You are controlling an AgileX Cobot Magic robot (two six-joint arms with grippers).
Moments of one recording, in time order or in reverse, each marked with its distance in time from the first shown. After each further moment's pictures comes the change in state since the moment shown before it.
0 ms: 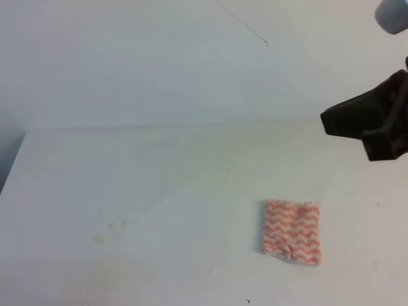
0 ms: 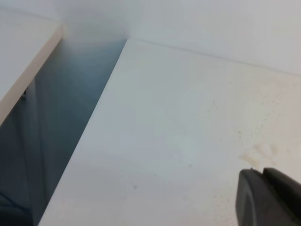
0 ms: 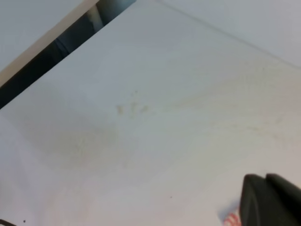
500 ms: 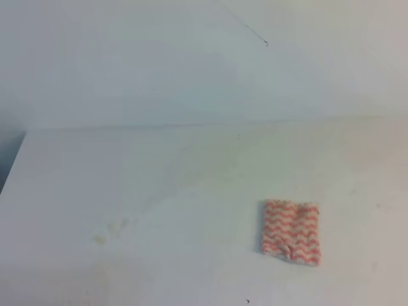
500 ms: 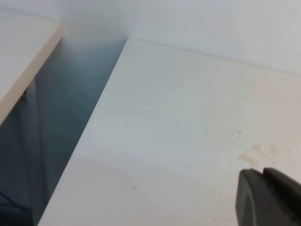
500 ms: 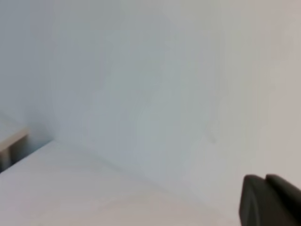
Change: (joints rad) left arm 0.000 0.000 0.000 0.000 0.000 0.000; right arm -0.240 -0.485 0.148 -0.042 -0.109 -0.038
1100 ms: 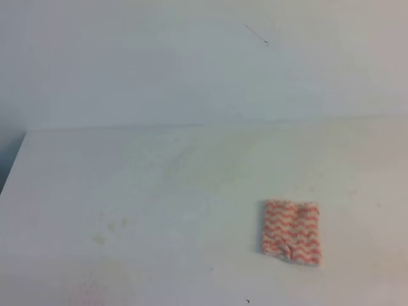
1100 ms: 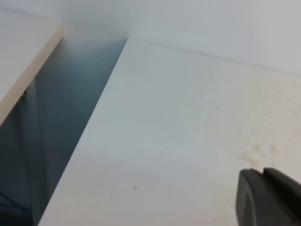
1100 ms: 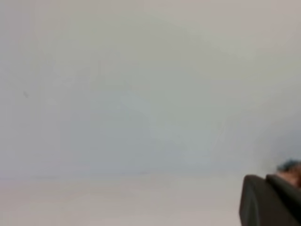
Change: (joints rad) left arm 0.000 0.000 0.000 0.000 0.000 0.000; right arm -0.373 -0.619 0.926 0.020 -0.581 -0.028
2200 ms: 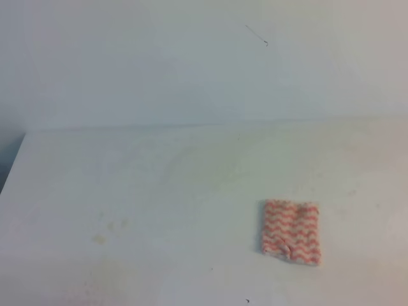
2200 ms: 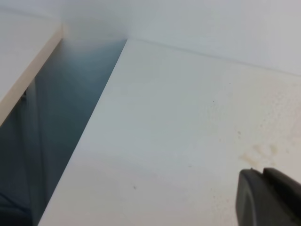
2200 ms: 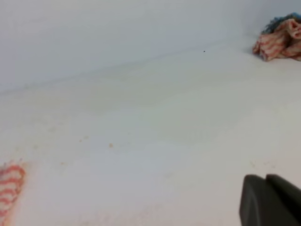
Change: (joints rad) left arm 0.000 0.000 0.000 0.000 -0.003 0.000; right arm -0.011 -0.055 0.170 -0.446 0.231 0.605
